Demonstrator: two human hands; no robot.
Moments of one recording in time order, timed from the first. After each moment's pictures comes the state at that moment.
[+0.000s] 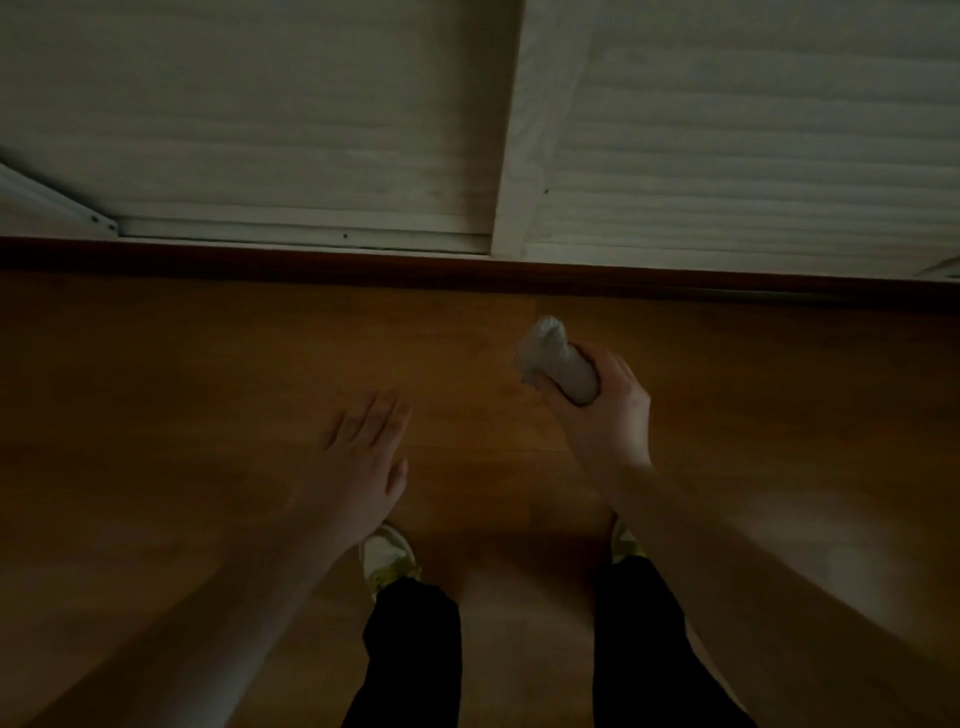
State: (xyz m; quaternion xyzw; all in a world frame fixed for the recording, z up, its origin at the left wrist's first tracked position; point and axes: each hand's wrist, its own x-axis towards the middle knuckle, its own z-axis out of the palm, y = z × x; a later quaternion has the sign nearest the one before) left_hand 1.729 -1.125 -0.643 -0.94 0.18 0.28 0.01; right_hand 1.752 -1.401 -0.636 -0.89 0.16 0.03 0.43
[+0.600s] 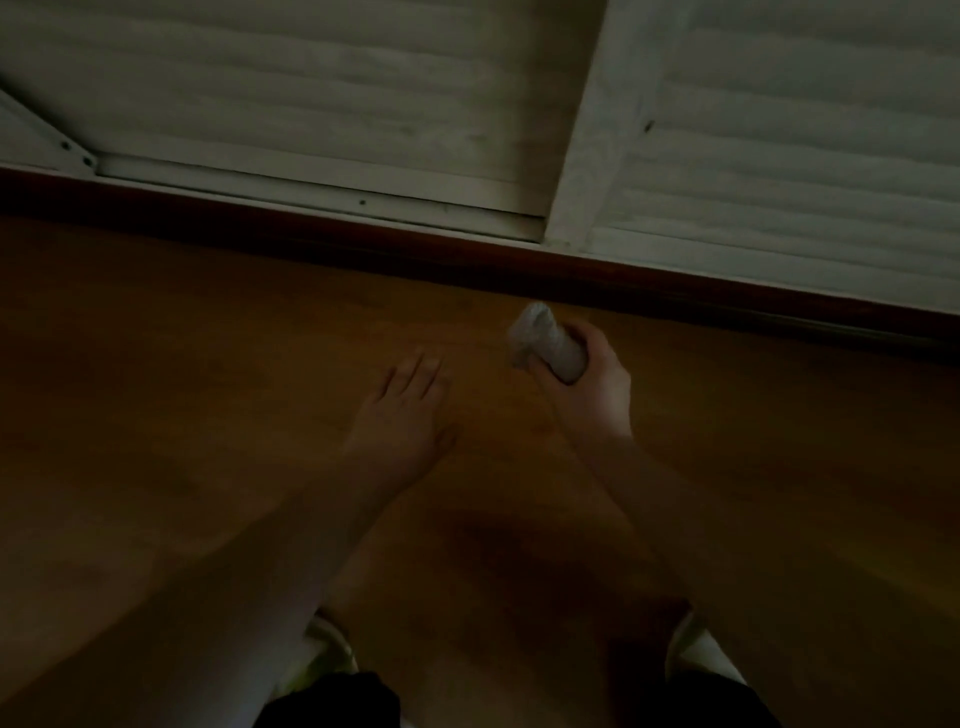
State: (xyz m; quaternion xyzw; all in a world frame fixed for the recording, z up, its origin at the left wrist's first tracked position) left_hand 1.786 -1.151 -0.837 -0.96 0.13 0.23 -0.03; right_hand 1.819 -1.375 -0.841 -0.87 0.10 0.05 0.49
